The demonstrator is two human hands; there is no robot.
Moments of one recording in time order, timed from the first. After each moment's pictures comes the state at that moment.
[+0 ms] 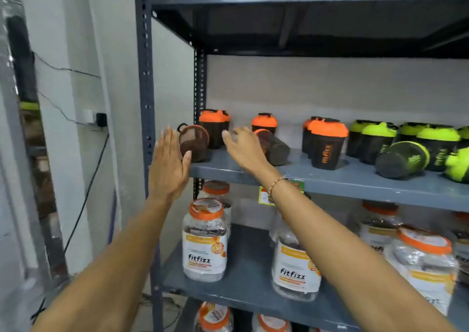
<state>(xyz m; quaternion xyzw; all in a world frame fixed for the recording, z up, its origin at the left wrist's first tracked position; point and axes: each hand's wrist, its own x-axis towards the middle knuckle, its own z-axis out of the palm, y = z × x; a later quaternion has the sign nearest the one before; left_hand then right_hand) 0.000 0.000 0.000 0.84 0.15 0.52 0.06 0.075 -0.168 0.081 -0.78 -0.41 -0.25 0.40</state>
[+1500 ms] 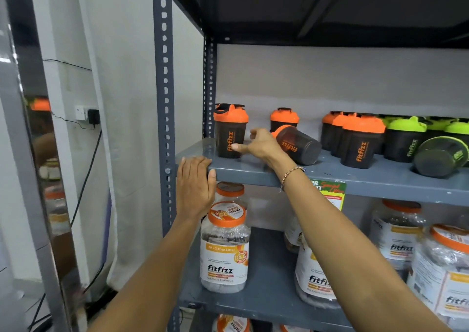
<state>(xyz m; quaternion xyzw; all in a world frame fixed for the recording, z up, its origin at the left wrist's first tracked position) 0.040 0.036 -0.050 0.80 0.07 0.59 0.08 0.132 -0.103 0.073 -0.83 -0.29 -0.05 0.48</state>
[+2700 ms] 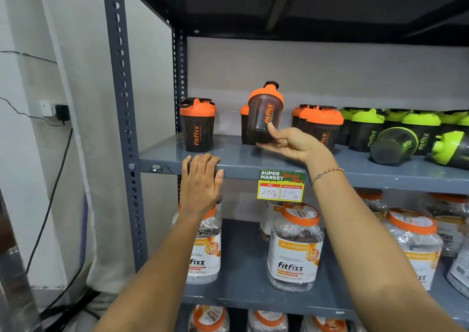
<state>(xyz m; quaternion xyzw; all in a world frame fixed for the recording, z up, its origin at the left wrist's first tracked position) 0.080 -0.034 -0.058 0.80 0.04 0.59 0.00 0.167 -0.245 0.083 -0.52 -0.24 0.25 0.78</state>
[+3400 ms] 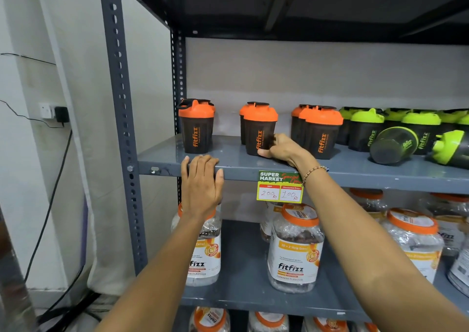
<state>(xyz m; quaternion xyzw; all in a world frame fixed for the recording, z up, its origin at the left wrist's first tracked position) 0.076 -0.044 -0.055 0.80 0.05 0.60 0.05 0.186 -0.223 0.065 -0.85 -0.24 0.02 0.47</state>
